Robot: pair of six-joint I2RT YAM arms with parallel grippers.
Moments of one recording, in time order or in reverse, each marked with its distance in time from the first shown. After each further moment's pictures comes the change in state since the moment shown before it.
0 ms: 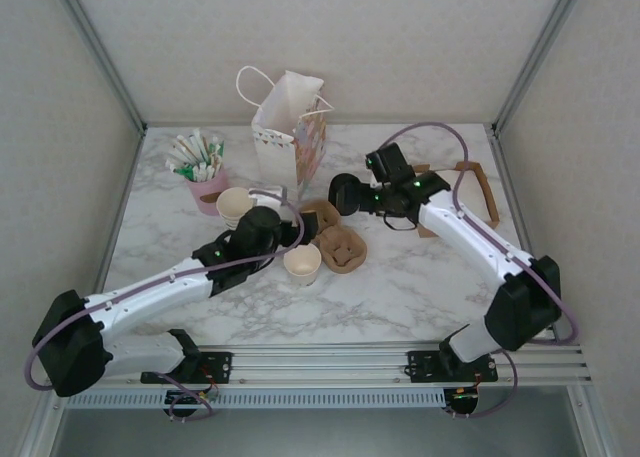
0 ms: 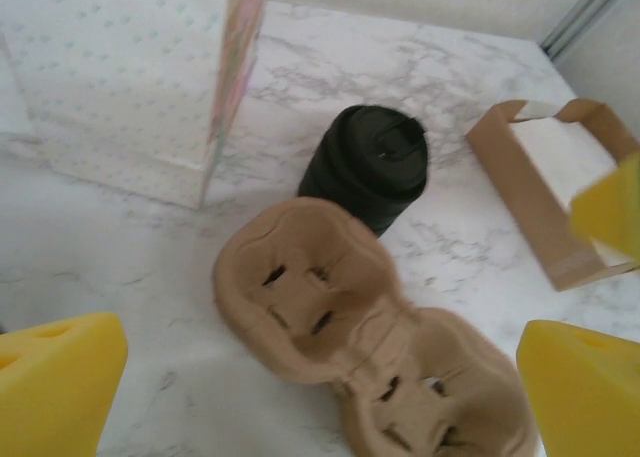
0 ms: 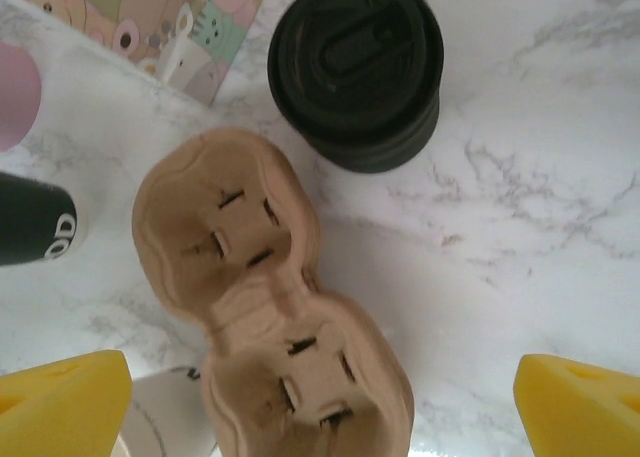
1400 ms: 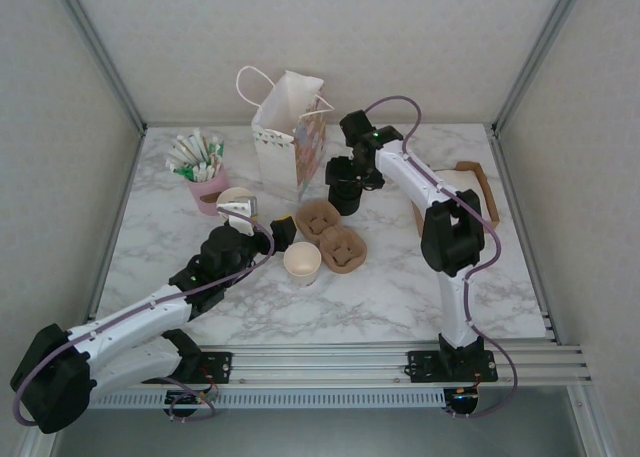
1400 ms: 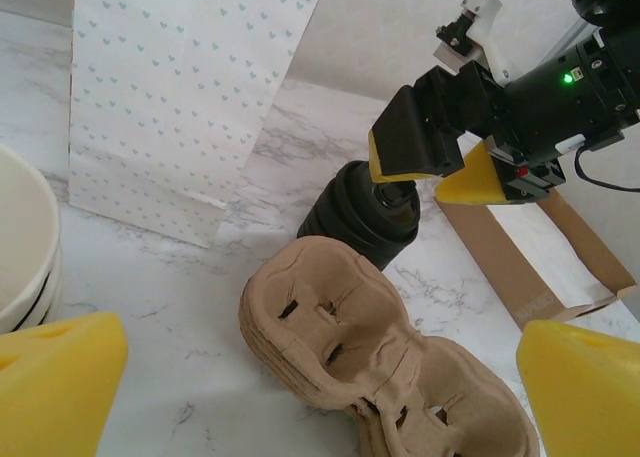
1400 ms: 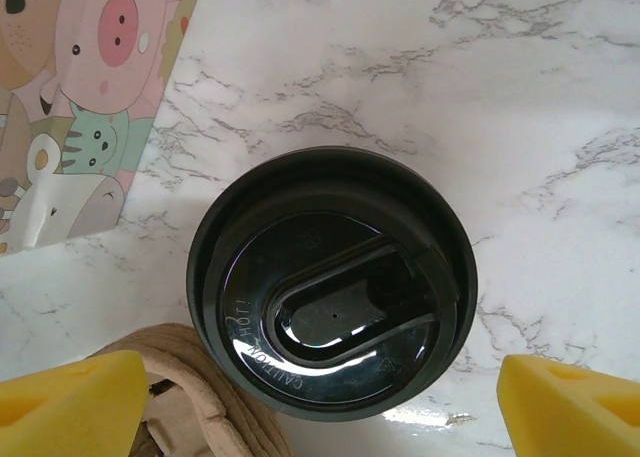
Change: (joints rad) left arm 0.118 -0.196 -0.277 0.308 0.125 0.022; right arm -0.076 0.602 0.581 -0.209 -0.014 -0.050
